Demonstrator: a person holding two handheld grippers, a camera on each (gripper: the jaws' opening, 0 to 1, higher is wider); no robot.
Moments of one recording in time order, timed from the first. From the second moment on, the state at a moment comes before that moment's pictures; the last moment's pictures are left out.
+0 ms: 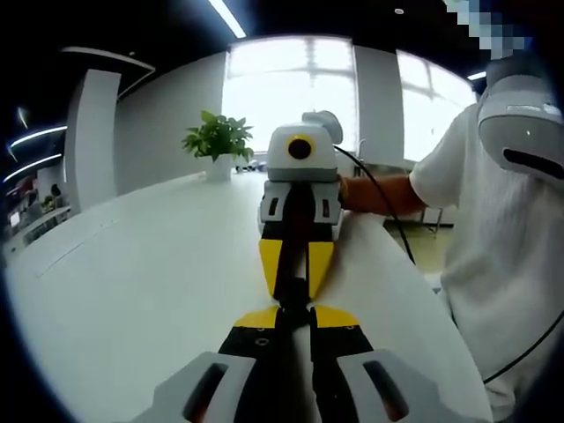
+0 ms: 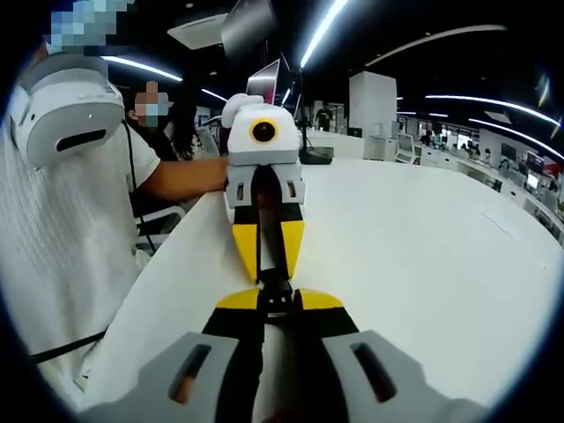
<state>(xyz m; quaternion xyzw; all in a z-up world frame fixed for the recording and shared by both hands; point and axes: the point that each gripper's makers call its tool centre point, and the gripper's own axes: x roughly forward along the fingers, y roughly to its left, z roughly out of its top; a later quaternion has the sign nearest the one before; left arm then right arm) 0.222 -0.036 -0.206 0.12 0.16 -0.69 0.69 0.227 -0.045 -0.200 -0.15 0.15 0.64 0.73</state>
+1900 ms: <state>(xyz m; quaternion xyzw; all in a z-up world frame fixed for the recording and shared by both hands) 0.226 -0.027 -0.205 0.11 0.16 -0.68 0.70 0.224 -0.058 -0.199 -0.16 0.15 0.65 0.73</state>
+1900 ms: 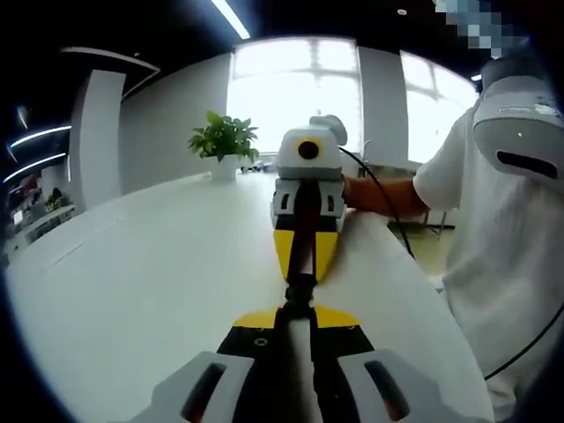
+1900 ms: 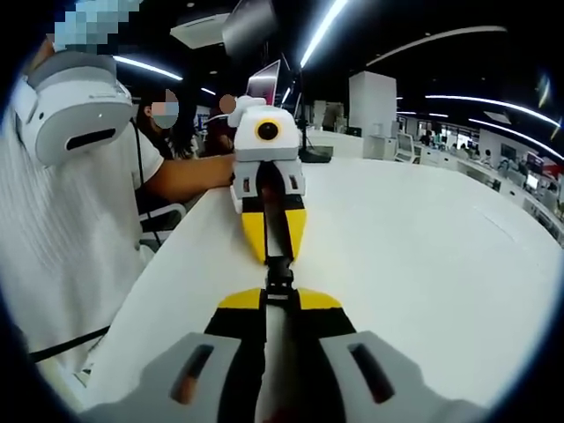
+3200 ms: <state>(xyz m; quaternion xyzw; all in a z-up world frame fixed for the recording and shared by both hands) 0.220 -0.027 -0.205 0.12 0.16 -0.69 0.69 0.221 -0.045 -0.204 -0.16 0.14 0.66 0.72</state>
